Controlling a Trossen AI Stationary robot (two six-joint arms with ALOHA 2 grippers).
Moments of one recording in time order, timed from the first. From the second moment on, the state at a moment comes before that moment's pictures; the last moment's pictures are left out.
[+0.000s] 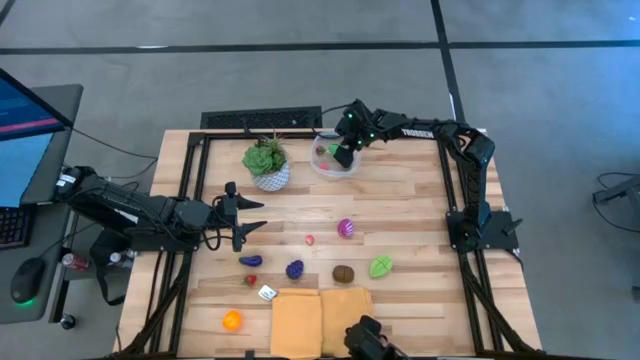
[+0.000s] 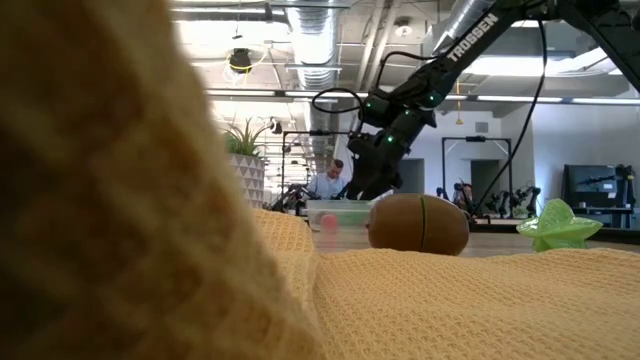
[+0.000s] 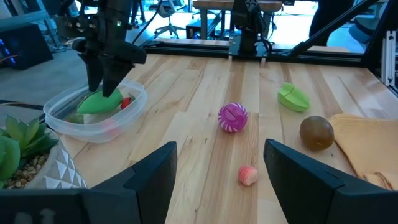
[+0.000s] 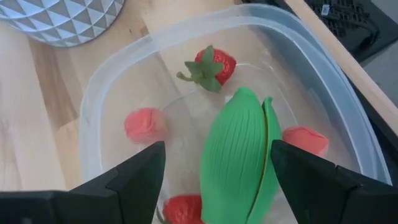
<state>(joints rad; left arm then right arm) -0.26 0.65 0.29 0.10 -0.46 -0.14 -0.66 1.98 1.38 -0.39 -0.28 -0.14</state>
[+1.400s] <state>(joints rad) -0.26 0.65 0.29 0.07 -0.46 -0.14 -0.59 1.77 1.39 -0.67 -0.29 -0.22</state>
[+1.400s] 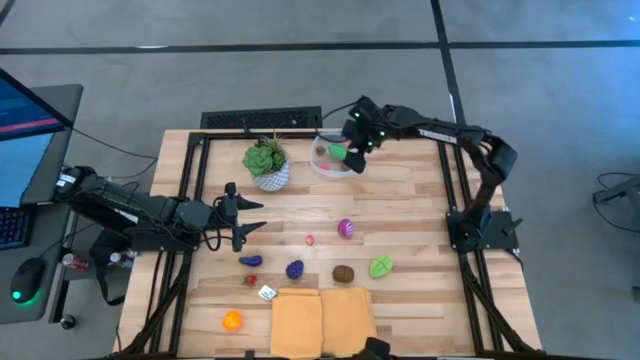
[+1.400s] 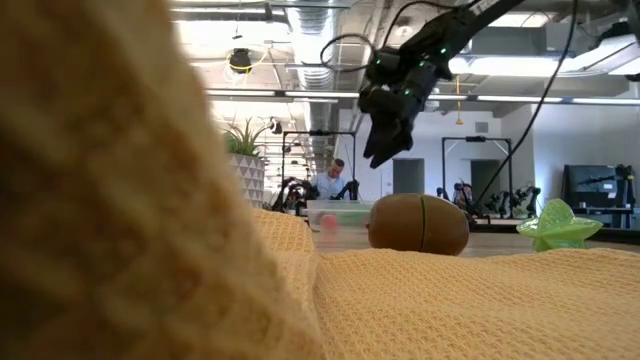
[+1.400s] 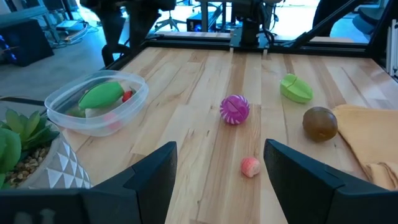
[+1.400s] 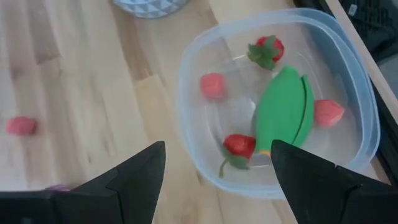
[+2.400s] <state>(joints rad) -0.26 0.65 0.29 0.09 -0.41 -0.15 -0.48 1.13 0.48 0.02 -0.28 -0.04</state>
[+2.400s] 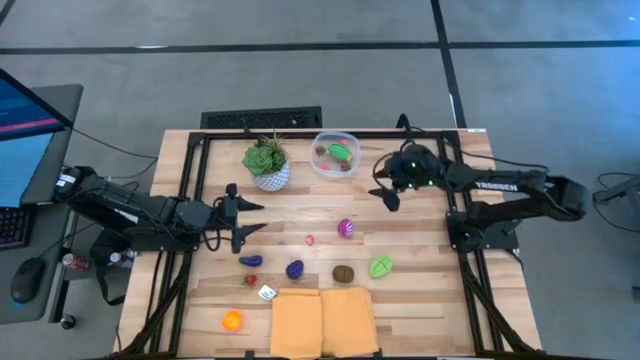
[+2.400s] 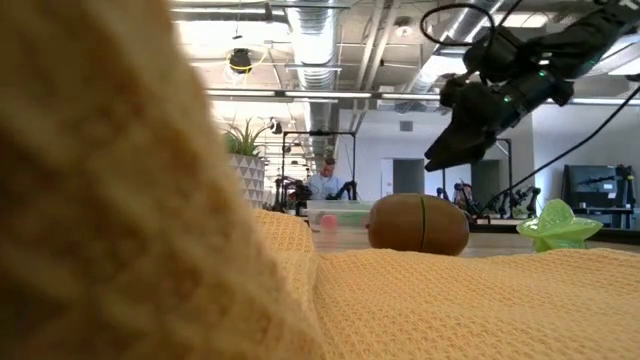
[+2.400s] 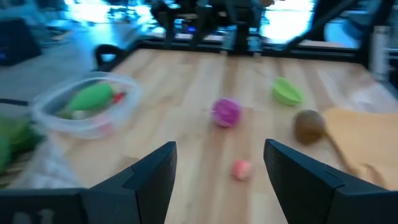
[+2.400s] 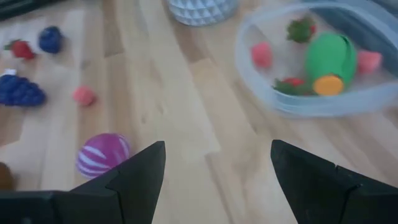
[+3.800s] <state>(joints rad) -0.35 0.88 0.33 -0.22 -0.19 -0.37 -0.10 1.10 0.17 0.66 -0.20 -0.04</state>
